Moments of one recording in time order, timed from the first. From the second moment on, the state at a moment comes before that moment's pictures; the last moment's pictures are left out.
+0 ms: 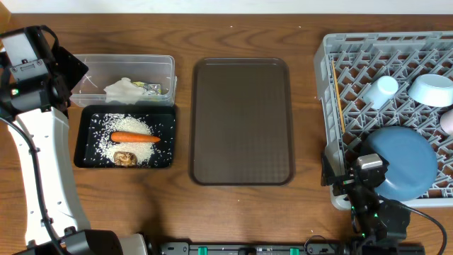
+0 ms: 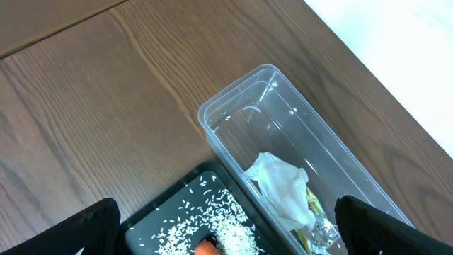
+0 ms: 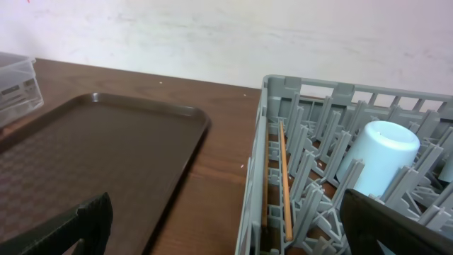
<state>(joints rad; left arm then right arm) 0.33 1.50 1.53 -0.89 -0.25 -0.53 -0.05 0.01 0.06 -0.17 -0.26 -0.06</state>
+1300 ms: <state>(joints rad) 0.33 1.46 1.50 -0.89 -0.25 -0.53 -0.05 0.01 0.06 -0.17 -0.26 -0.06</state>
